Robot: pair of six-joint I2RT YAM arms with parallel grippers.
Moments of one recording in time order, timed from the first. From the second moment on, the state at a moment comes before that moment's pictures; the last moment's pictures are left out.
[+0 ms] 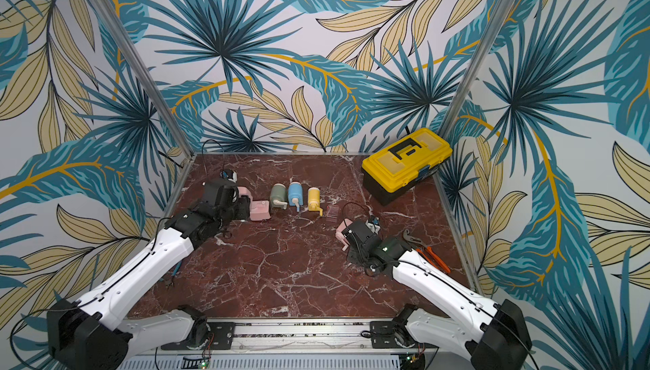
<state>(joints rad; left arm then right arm) -0.36 1.23 1.05 -0.57 -0.28 -0.37 0.69 1.08 0.81 -0.88 0.26 0.95</state>
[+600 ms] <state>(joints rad) -0.13 1.75 1.34 -0.60 -0.15 -0.25 0.63 1.14 0.88 -0.88 0.25 0.89</state>
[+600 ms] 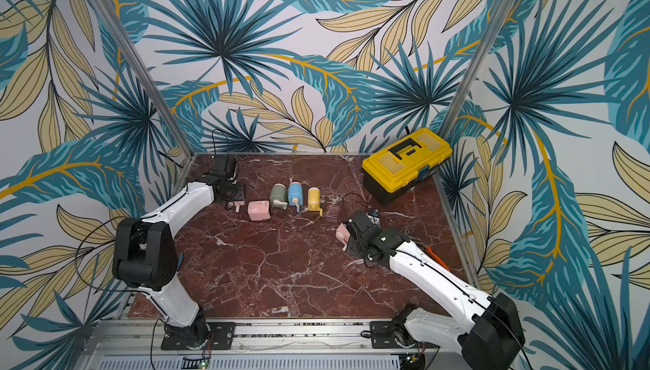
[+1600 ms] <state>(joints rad) -0.06 1.88 1.34 -0.59 -0.11 -0.18 0.56 1.21 0.92 -0.88 0.17 0.80</state>
